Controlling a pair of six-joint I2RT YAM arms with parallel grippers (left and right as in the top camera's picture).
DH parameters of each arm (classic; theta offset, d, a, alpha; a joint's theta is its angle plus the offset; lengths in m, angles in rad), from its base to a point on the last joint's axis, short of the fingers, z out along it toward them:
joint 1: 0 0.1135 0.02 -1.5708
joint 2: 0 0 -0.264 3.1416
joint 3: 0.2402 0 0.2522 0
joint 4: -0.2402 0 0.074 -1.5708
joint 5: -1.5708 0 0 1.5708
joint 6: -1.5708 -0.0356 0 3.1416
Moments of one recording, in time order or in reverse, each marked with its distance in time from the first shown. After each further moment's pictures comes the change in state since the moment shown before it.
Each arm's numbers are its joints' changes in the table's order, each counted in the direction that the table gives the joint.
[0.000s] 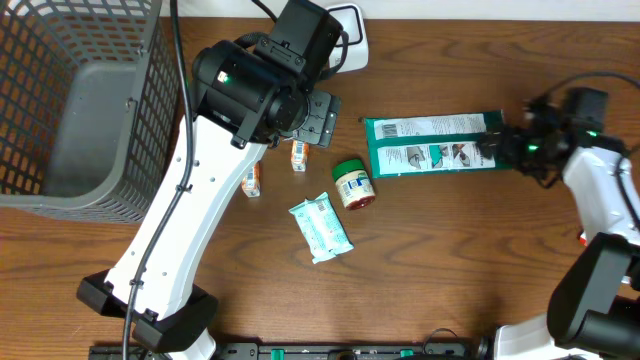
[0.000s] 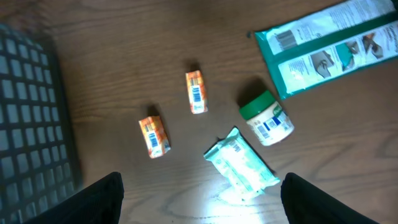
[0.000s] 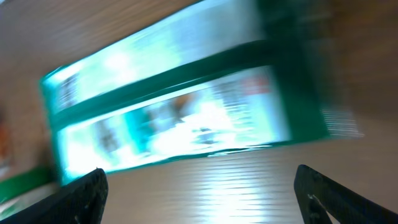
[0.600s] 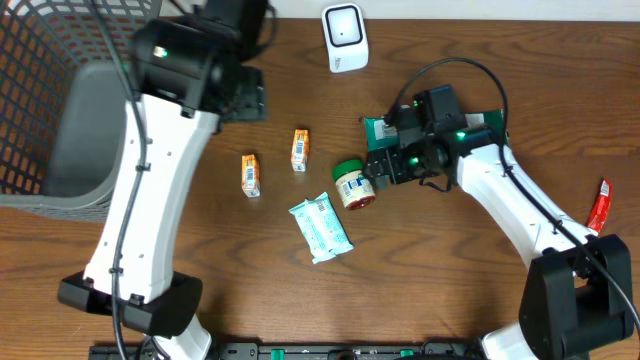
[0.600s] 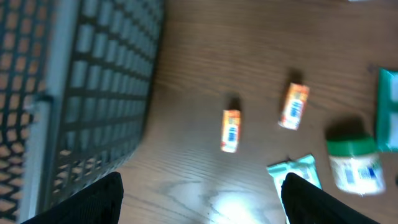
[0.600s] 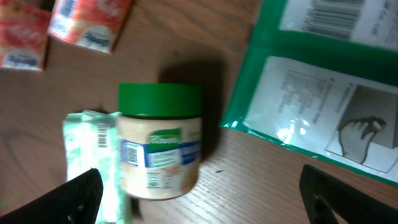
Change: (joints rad) left arm 0.241 0.000 0.000 -0.092 0.164 0.158; right arm 0.565 0.000 0.037 -0.041 -0.052 0.036
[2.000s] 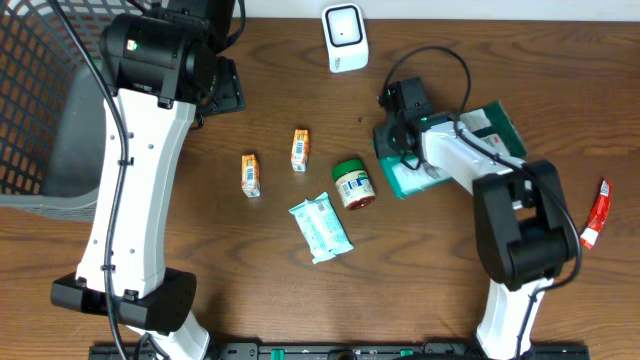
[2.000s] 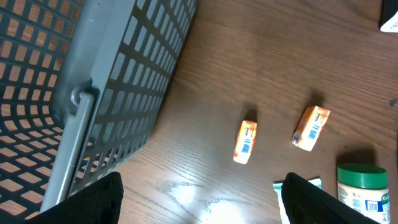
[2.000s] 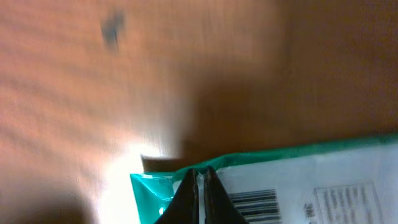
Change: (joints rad) left arm 0.067 0.000 0.000 0.000 0.008 0.056; right arm -0.002 0.350 0.116 0.232 -0.299 -0.097
